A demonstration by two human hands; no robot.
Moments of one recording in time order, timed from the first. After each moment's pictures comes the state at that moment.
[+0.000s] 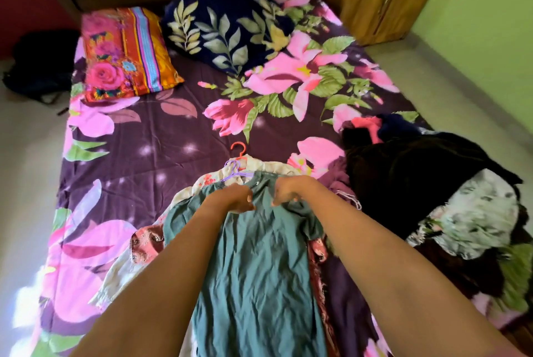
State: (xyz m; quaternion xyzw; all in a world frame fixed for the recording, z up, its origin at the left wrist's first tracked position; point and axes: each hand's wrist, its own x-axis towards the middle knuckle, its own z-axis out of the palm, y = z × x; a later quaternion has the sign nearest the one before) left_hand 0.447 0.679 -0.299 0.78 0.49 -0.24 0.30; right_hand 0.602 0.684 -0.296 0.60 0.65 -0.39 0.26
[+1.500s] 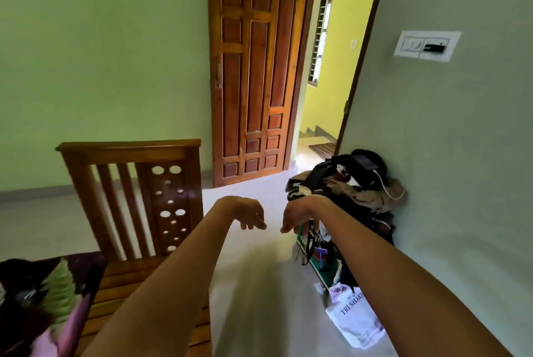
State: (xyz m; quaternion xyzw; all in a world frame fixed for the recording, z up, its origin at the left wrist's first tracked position) left_hand 1.024 -0.190 -0.036 0.92 -0.24 -0.29 0.09; right_hand 1.011 -0.348 -0.032 0.94 -0.01 -0.34 -0.06
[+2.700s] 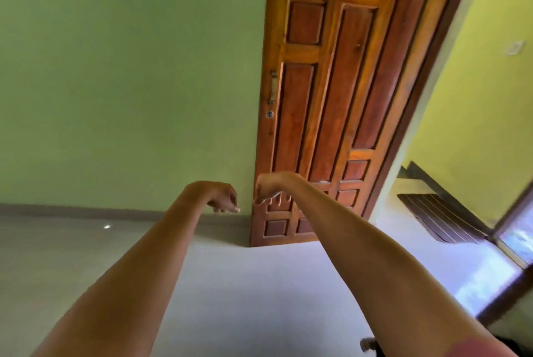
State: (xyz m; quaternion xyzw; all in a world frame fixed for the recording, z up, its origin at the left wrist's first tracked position) left_hand 1.797 -0.118 -0.022 0.96 -0.02 -0.25 0.10; right_hand 1.845 -0.260 -0.007 0.93 0.23 -0.27 -0.02
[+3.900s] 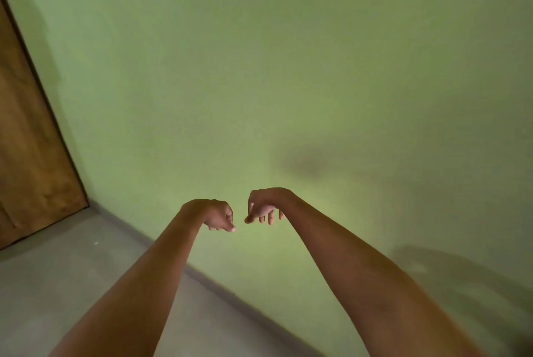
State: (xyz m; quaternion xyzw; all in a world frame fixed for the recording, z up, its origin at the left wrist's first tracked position) left_hand 2.263 0.508 -0.038 0.93 0.26 -0.22 0.15; right_hand 2.373 0.414 -0.026 0.83 0.48 -0.28 0.04
